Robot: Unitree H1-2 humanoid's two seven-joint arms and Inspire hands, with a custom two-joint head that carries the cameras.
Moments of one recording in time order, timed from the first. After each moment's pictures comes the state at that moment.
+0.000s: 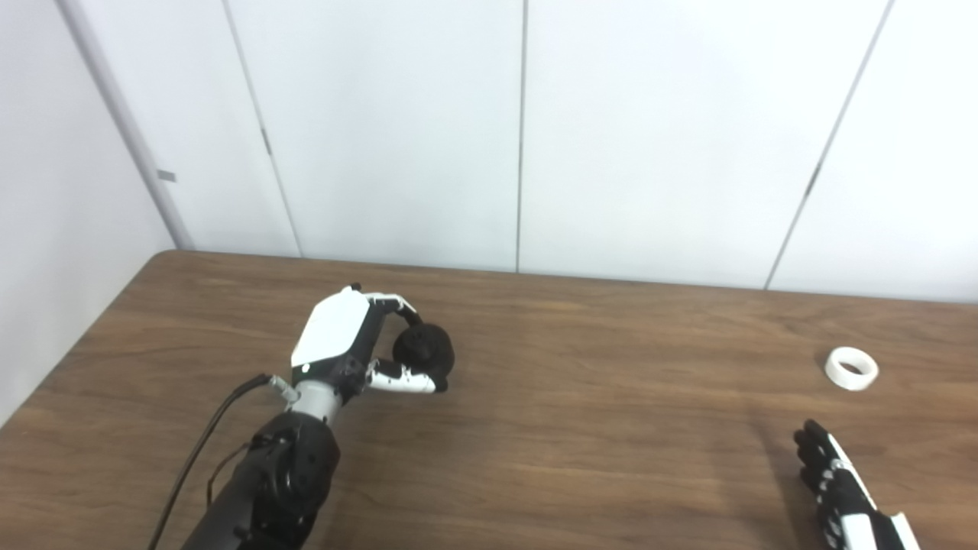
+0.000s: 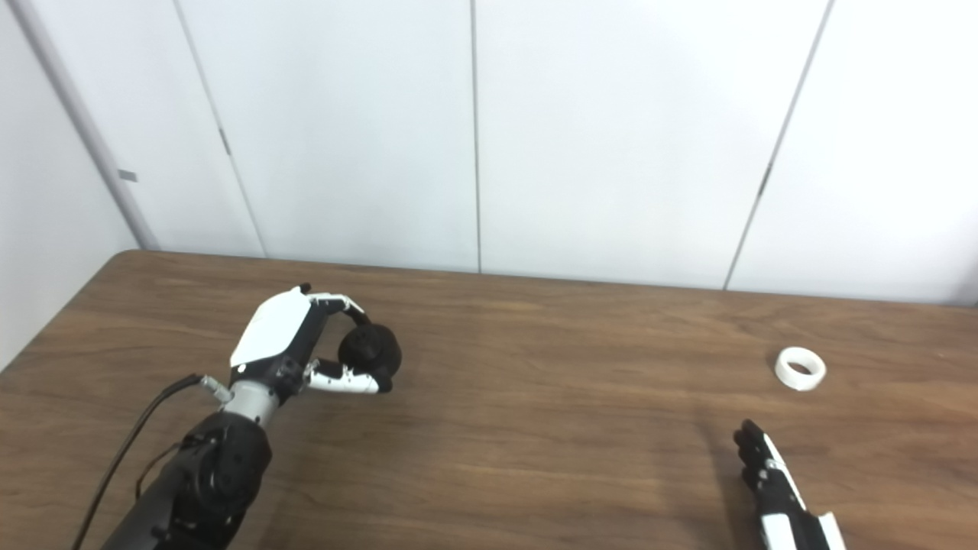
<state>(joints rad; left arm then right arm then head) -0.25 0.39 -0.23 -0.12 0.69 0.33 0.00 0.21 -0.15 -0.05 -0.23 0.02 -0.04 0.08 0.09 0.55</state>
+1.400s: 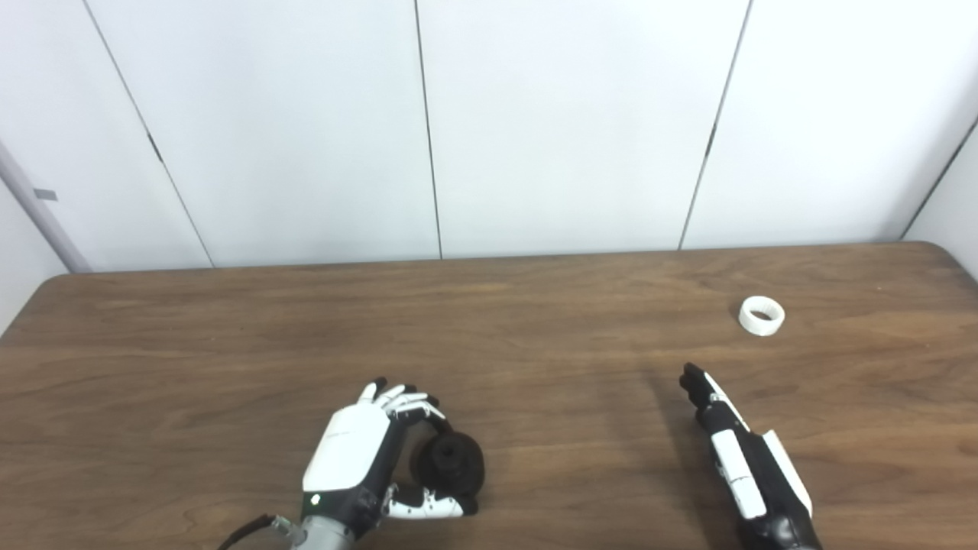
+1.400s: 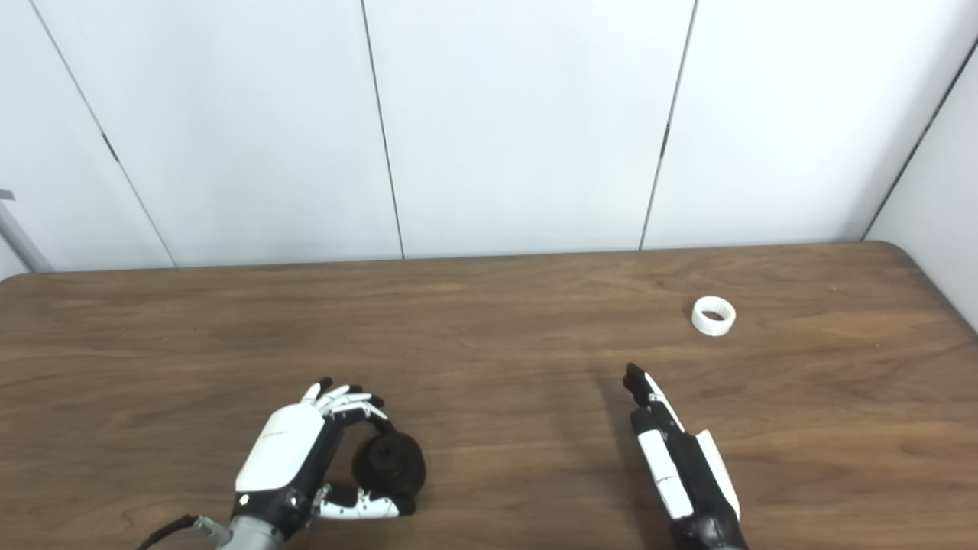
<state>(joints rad) 0.01 0.22 -0.34 -0.24 0.82 0.14 -0.02 0.18 -0.13 0.05 -0.36 -0.05 0.16 0.00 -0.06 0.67</state>
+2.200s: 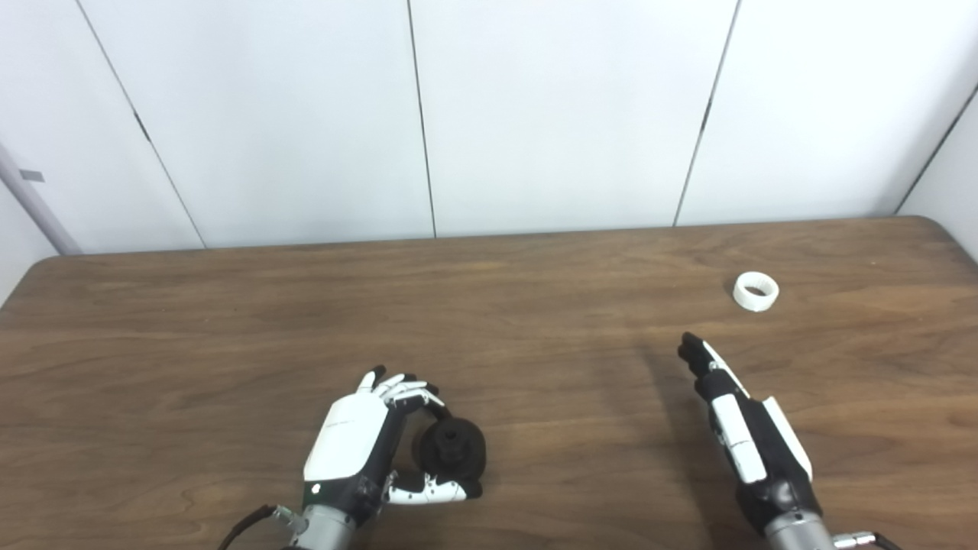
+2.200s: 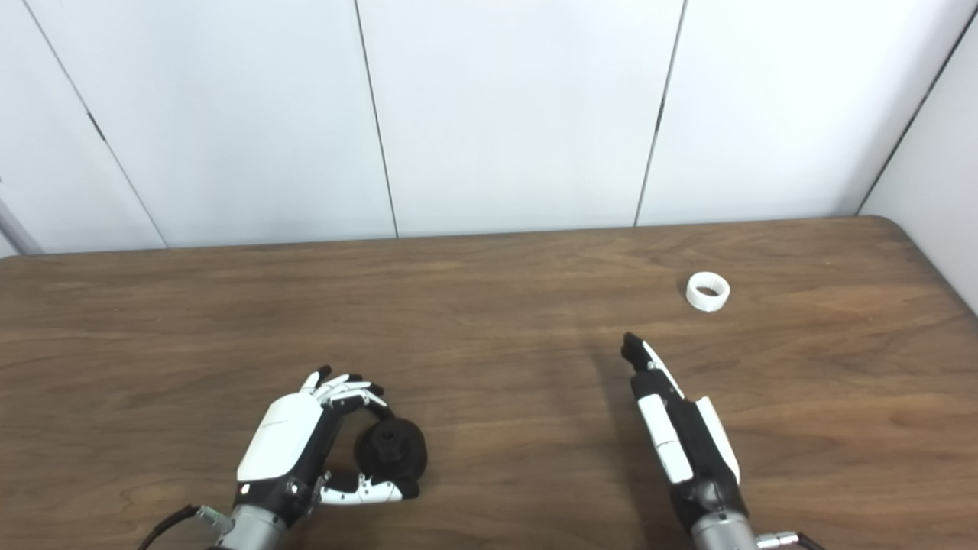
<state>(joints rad) 0.02 0.21 -0.34 -0.22 0.83 0.11 -0.01 0.16 -0.14 0.03 -0.42 -0.05 0.25 0.01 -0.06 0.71</state>
